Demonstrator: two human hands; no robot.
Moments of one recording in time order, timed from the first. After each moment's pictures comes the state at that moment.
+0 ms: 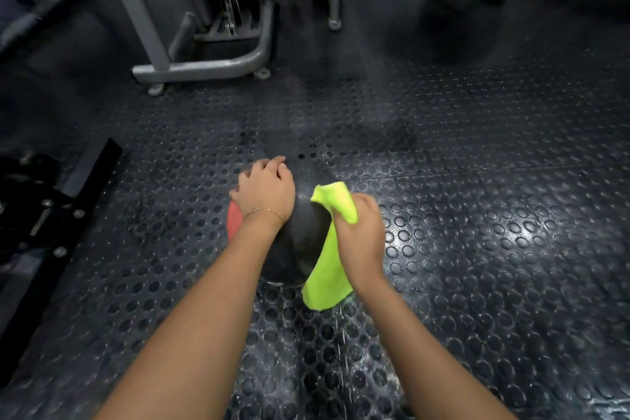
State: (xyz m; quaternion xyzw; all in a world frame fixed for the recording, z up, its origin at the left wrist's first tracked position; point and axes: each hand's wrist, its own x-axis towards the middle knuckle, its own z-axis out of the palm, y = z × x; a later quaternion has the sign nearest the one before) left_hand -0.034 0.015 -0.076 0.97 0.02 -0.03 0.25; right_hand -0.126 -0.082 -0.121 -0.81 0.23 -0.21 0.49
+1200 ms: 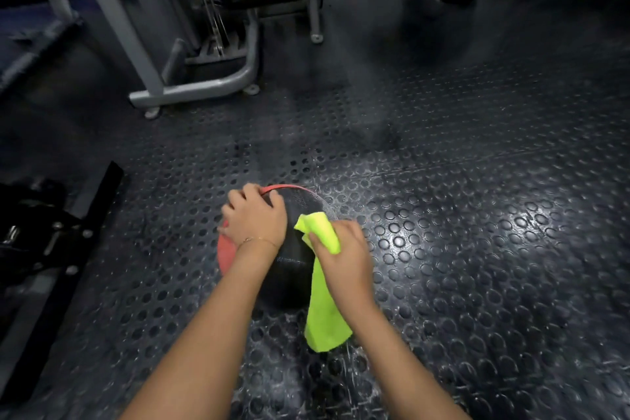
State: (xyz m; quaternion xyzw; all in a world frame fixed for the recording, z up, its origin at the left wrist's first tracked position) left_hand -0.084 0.026 -0.072 0.97 0.07 0.01 0.23; right_hand -0.182 -0.060 -0.113 -0.82 0.23 -0.19 0.49
